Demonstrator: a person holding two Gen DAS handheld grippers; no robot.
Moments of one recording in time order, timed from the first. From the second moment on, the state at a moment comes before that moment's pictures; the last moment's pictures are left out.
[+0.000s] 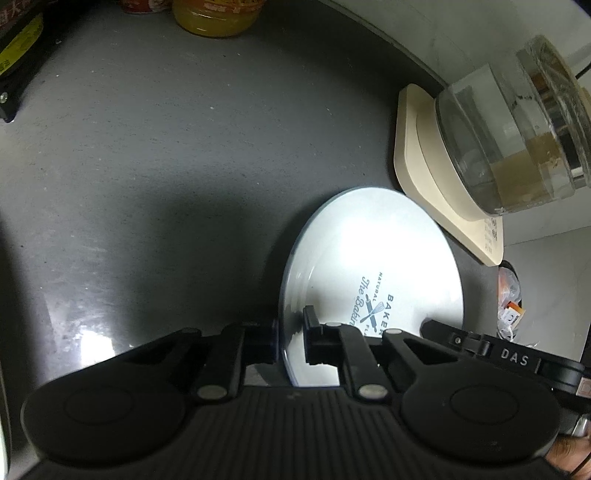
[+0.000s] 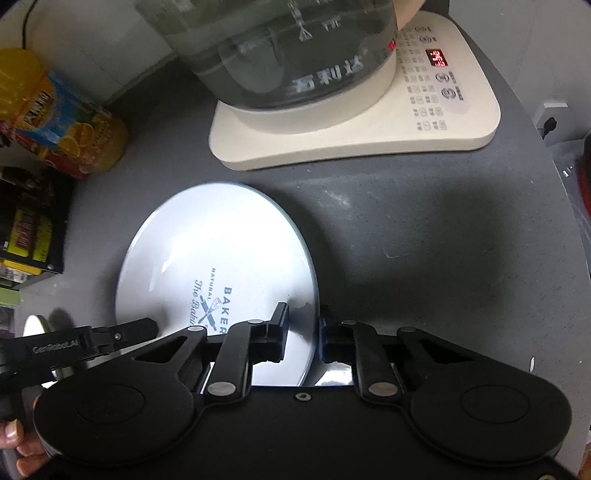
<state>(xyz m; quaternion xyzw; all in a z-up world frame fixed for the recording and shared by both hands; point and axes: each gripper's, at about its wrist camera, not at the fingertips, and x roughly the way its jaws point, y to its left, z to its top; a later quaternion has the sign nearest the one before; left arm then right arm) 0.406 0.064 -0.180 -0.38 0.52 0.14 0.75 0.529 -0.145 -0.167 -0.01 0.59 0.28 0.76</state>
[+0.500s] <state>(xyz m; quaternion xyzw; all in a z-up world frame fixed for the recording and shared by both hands) 0.373 0.101 -0.142 -0.37 0.50 0.15 0.77 0.497 -0.110 -0.125 0.00 0.55 0.32 0.77</state>
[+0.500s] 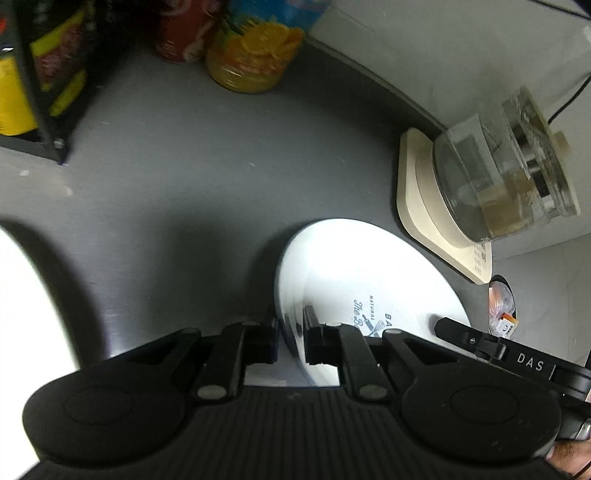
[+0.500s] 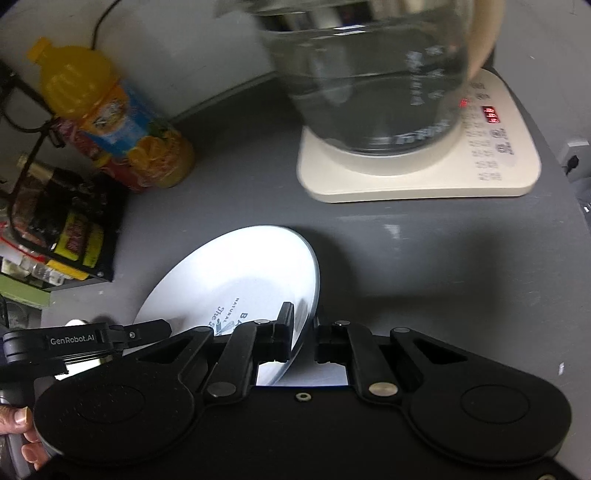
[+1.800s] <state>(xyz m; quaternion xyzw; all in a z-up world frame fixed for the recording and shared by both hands) 0.182 0.220 -0.109 -0.38 0.48 0.19 0.77 0.330 0.007 -0.119 -0.02 0.51 0.38 0.77</state>
